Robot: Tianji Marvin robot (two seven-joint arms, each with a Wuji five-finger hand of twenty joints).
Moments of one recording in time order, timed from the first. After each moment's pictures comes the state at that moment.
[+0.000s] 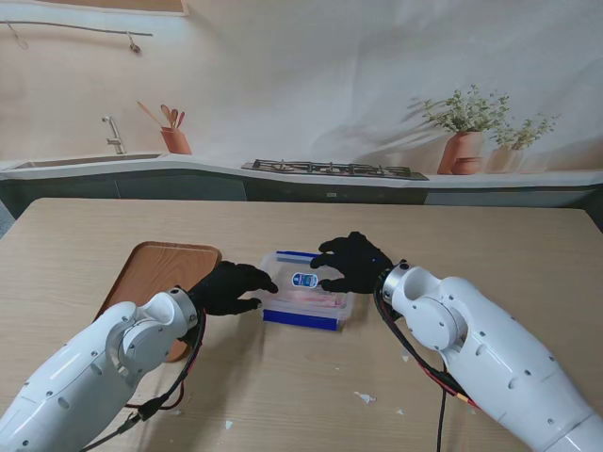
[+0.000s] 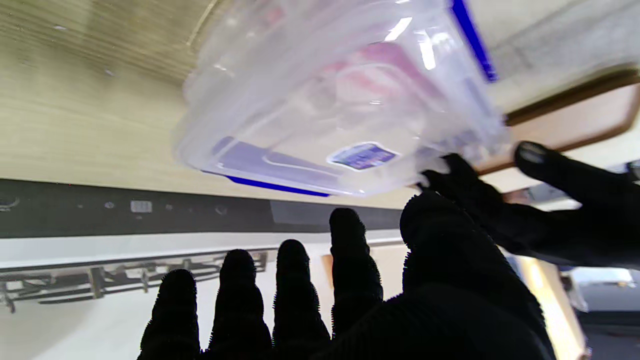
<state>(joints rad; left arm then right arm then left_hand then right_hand) 1.32 -1.04 -1.00 -1.40 0.76 -0.28 -0.15 -1.24 -1.03 0.96 -1.46 -0.84 -0.18 0.17 0.98 -0.18 0.38 -0.05 0.48 0.02 0.31 0.24 0.34 0.01 0.39 0.30 0.18 0.04 0.38 0.33 -0.07 0.30 0.66 0.34 0.70 -0.10 0.19 -0.07 0.40 0.02 0.29 0.46 0.20 0.07 0.42 0.22 0.14 0.09 0.26 0.22 -0.08 0.13 0.30 0.62</state>
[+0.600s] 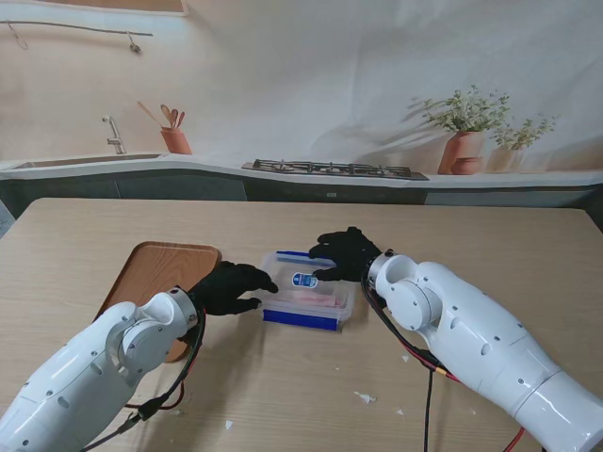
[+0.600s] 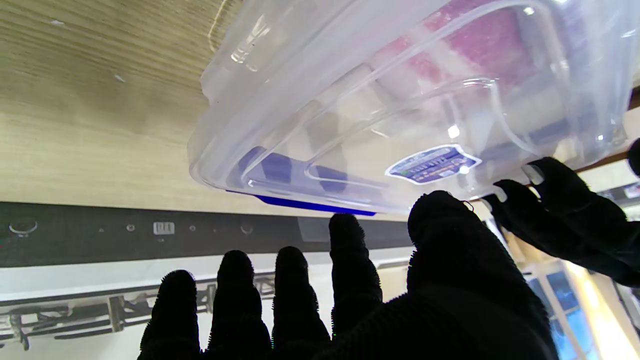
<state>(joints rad) 1.32 -1.04 -1.00 -1.40 0.75 -0.27 -0.15 -1.05 -1.07 0.77 -1.27 -0.75 -0.07 0.13 0.98 -0.18 0.37 -0.05 0.48 0.02 0.31 0.24 0.34 0.00 0.39 0.30 0.18 0.04 0.38 0.33 -0.07 0.30 0.66 0.34 0.69 -0.10 0.14 -0.07 0.38 0.03 0.28 0.46 0.20 0.08 0.31 0.18 0.14 0.10 0.24 0.23 -0.09 0.13 0.30 0.62</state>
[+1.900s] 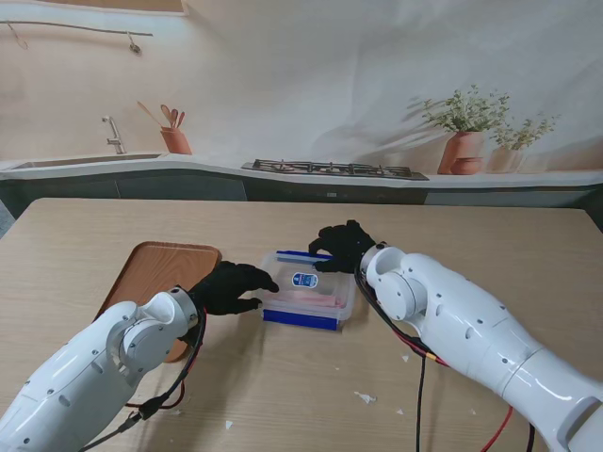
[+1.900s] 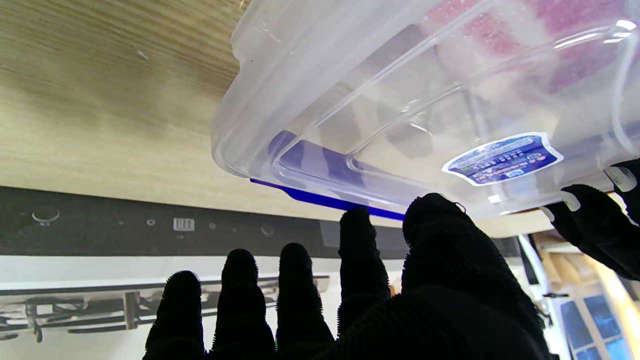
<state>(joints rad) 1.31 -1.04 -1.00 -1.39 0.74 -0.27 -0.15 -0.94 -1.10 0.64 -1.16 -0.72 0.02 0.10 0.98 -0.18 0.36 -0.05 0.47 0.01 0.30 0.24 0.33 0.00 0.38 0.30 0.18 0.04 0.38 0.33 -0.07 0.30 0.66 0.34 0.74 -0.09 0.13 -0.07 0.42 -0.02 0.28 0.52 0.20 0.08 0.39 0.22 0.14 0.10 0.28 0.24 -0.09 0.13 0.30 0.62</state>
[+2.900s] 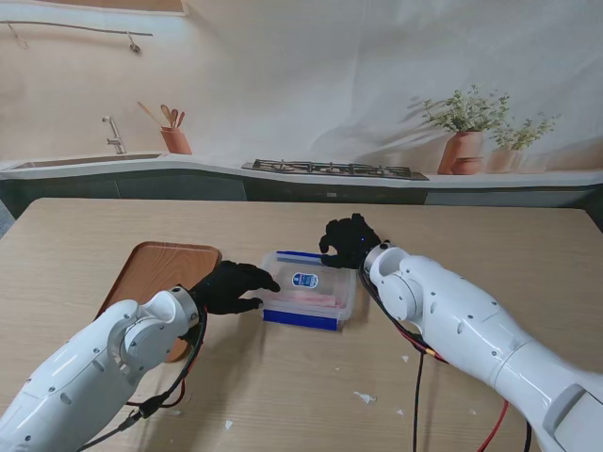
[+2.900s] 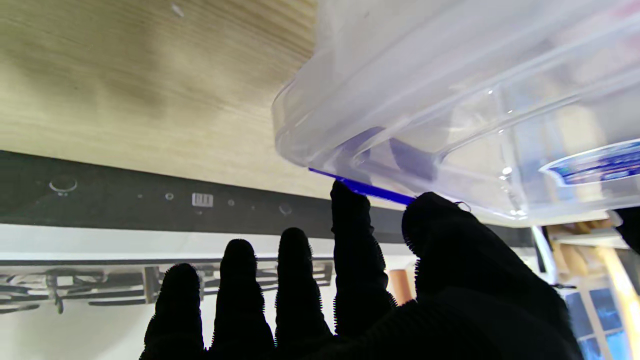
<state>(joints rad) 1.30 -1.04 -0.98 -1.39 0.74 -0.28 -0.15 -0.89 -1.14 0.60 -1.01 -0.75 -0.02 -0.08 0.98 -0.18 0.36 -0.05 0.46 0.01 0.28 0.24 0.33 -0.01 0.38 0.30 0.18 0.05 0.38 0.33 -0.07 0.30 0.66 0.34 0.62 -0.15 0.40 -0.07 0.58 0.01 0.48 0.55 0.20 0.09 0.63 0.31 0.14 0.12 0.41 0.27 -0.05 0.14 0.30 0.63</state>
